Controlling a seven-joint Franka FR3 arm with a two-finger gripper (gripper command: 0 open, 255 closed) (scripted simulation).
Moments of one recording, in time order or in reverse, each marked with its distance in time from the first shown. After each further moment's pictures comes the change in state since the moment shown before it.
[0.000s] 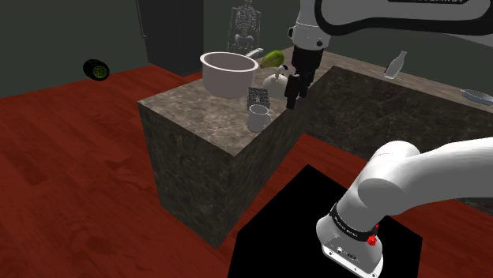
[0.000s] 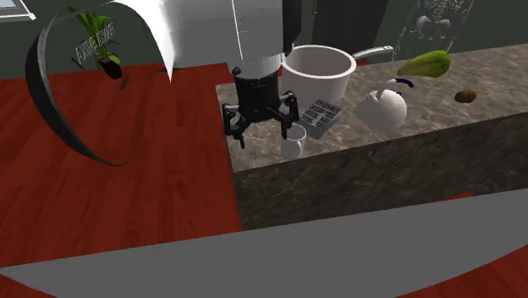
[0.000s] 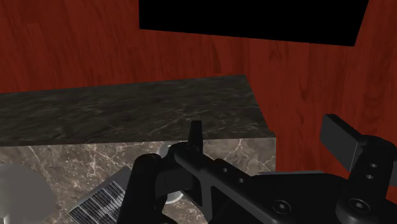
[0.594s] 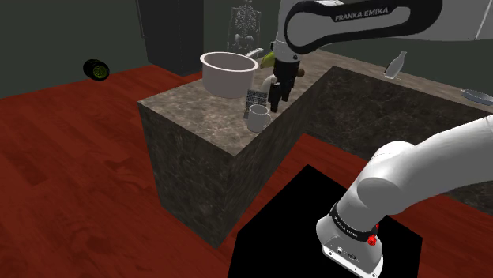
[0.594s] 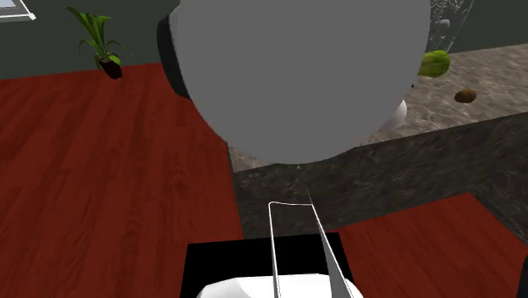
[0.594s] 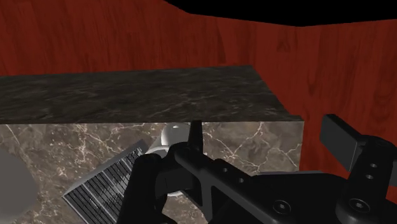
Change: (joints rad) arm -0.018 0.226 -0.052 0.012 -0.039 0.220 -0.074
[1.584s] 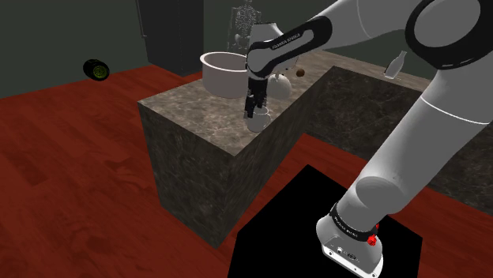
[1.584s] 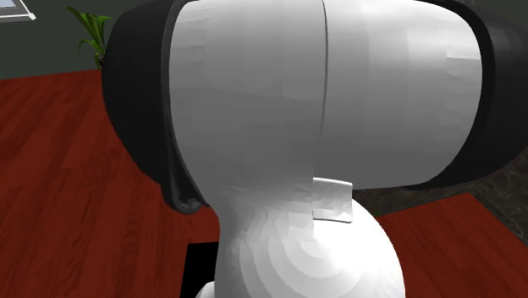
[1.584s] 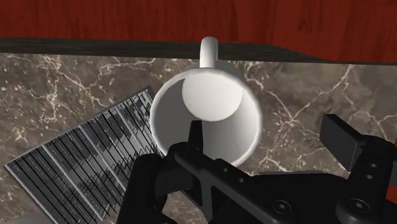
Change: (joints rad) arm -0.026 0.513 -0.069 0.206 -0.015 0.323 -0.144
